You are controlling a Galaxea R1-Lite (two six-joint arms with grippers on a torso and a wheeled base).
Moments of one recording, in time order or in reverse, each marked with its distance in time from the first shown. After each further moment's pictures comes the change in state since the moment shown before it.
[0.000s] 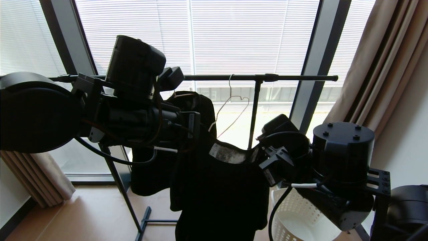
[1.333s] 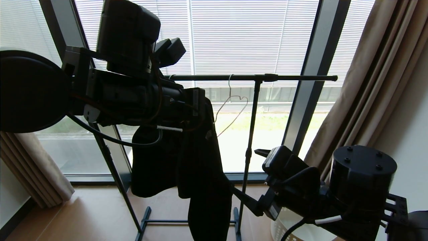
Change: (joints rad) left arm -0.018 0.005 -0.124 0.005 0.004 0.005; right arm -0.003 -0.014 0.202 -0.236 0.470 -0.094
